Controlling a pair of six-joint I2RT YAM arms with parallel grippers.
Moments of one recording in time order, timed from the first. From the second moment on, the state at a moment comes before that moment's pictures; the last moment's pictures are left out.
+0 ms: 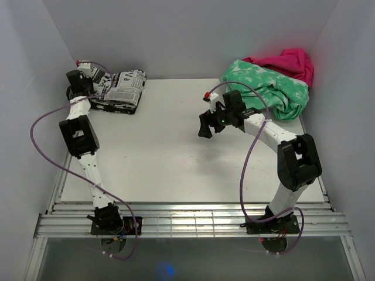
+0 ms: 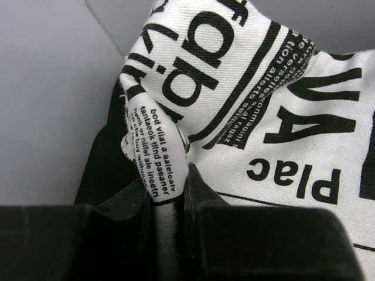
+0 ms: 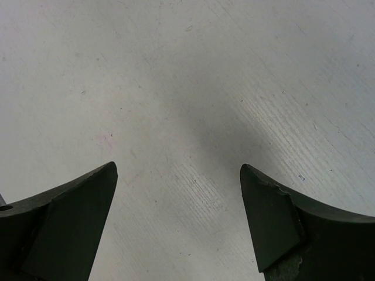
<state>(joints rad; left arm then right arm) 0.32 2.50 2.14 0.02 0.11 0.27 0.45 1.74 1.28 -0.31 -0.52 -0.15</state>
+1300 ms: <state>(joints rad) 0.35 1.85 1.96 -0.42 0.69 0.06 0.36 1.56 1.28 -0.44 -0.49 -0.22</state>
